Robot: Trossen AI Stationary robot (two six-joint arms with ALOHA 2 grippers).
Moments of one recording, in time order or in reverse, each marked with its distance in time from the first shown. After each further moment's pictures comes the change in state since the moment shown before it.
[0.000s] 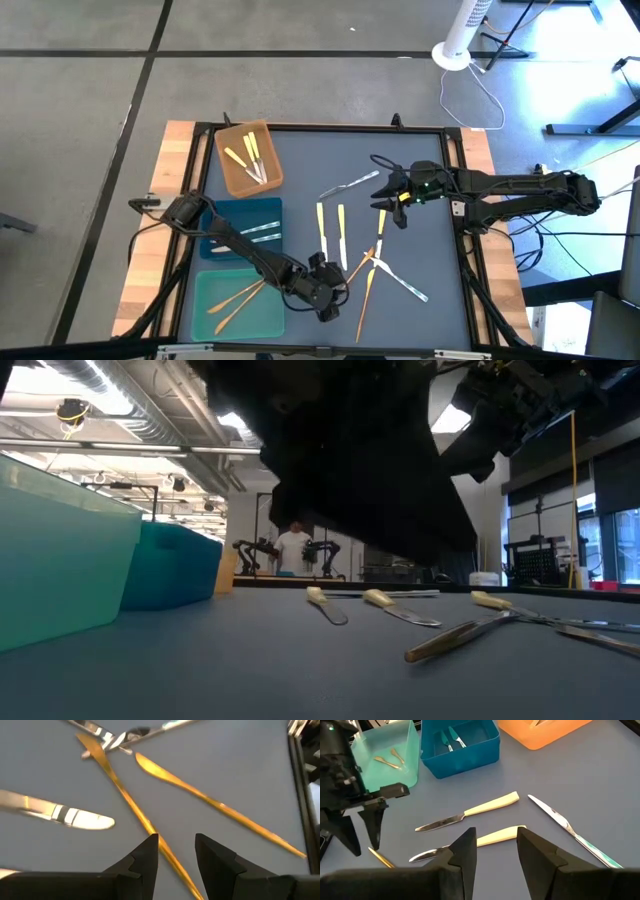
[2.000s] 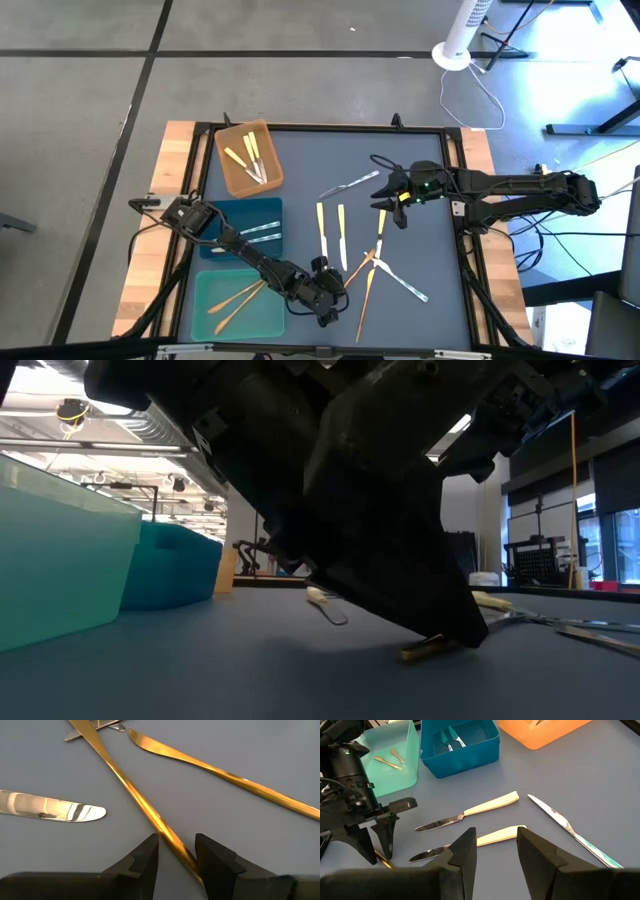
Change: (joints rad) left arm -0.013 0.105 0.001 0.077 -0.042 0.088; right arm 0.000 0.000 0.000 -0.001 0.000 0.000
